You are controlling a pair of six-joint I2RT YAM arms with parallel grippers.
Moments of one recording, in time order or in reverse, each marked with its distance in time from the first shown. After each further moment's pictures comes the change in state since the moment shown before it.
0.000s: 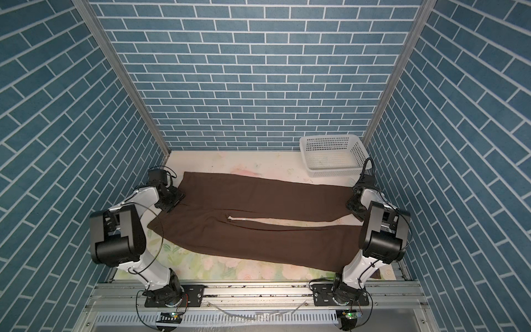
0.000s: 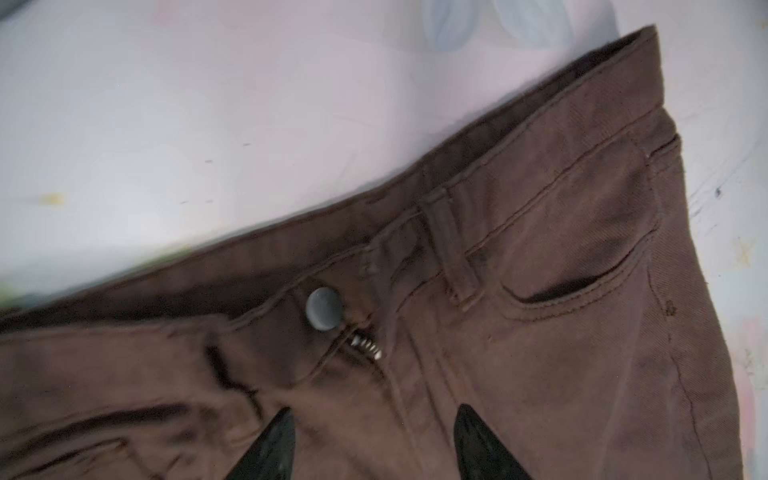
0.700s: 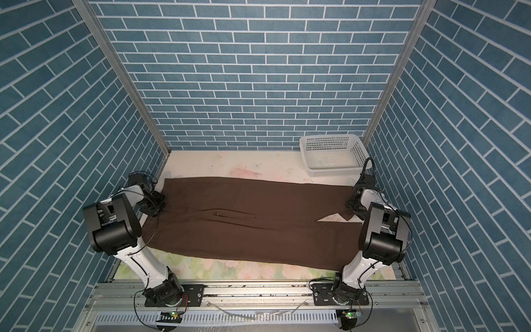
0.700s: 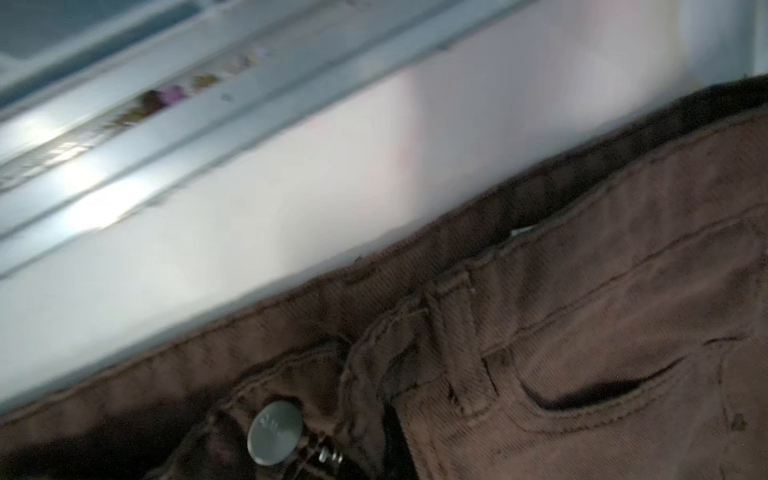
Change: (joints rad) left arm 0.269 0.067 0.027 -0.059 0.024 0.014; right arm 0.002 -0.018 -0.008 0.004 0.002 0.003
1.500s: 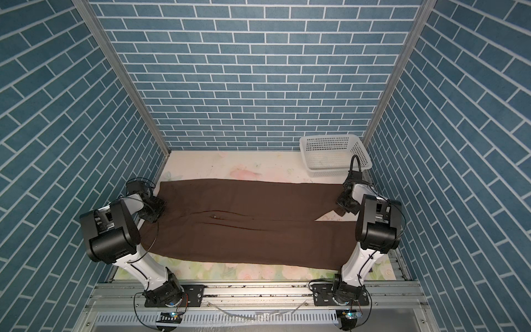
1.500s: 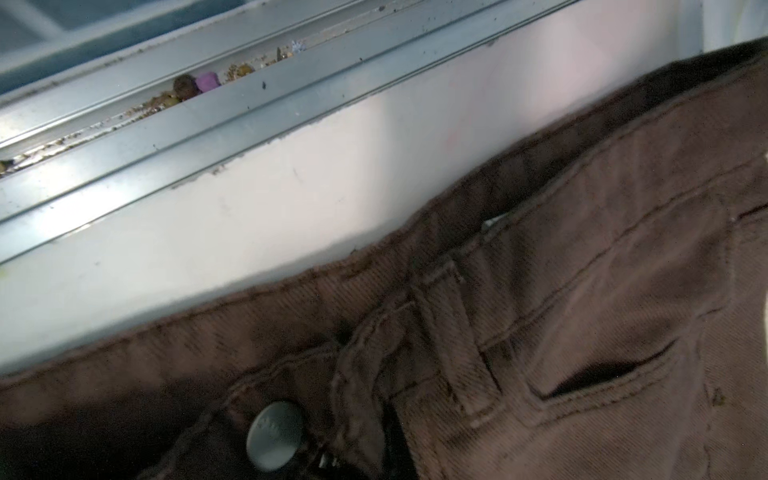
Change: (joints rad) left arm -0.004 -0.067 -0.148 0.164 0.042 -0.008; right arm 0.079 0.127 0.108 -0.055 -0.023 -0.023
